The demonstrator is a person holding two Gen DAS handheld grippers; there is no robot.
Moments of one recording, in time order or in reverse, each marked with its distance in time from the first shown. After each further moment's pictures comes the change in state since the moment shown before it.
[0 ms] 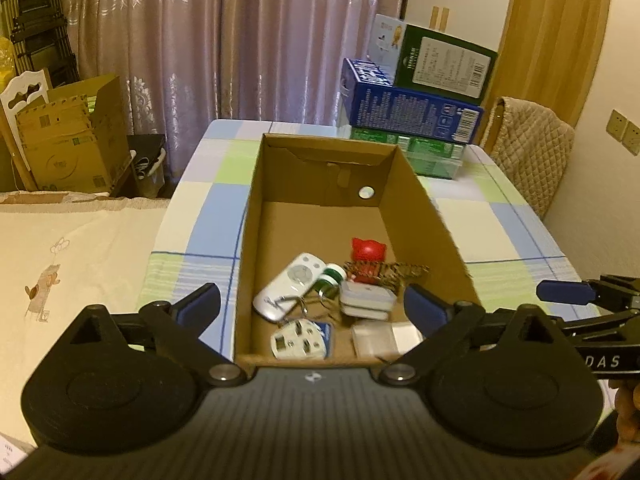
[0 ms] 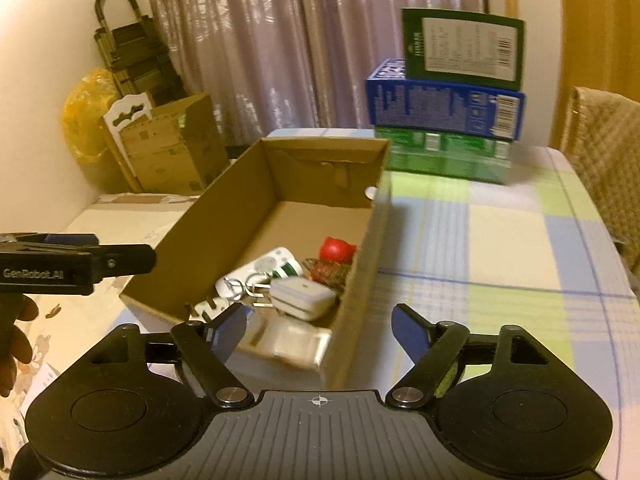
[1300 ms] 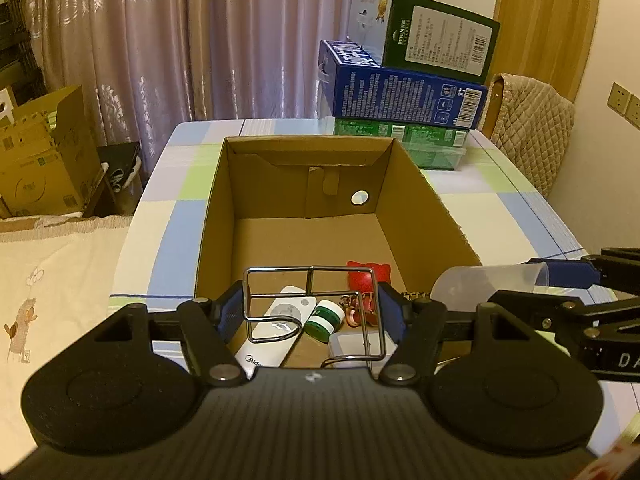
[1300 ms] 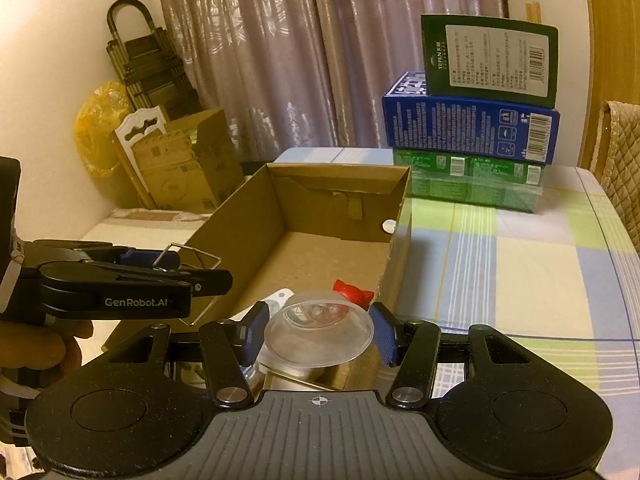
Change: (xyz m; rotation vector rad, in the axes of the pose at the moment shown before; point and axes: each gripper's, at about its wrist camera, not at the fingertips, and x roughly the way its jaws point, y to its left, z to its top) left arm 0.098 -0.009 0.035 0.084 0.033 -0.030; right arm 0.054 -0.015 0.039 -0.022 -0.043 0.079
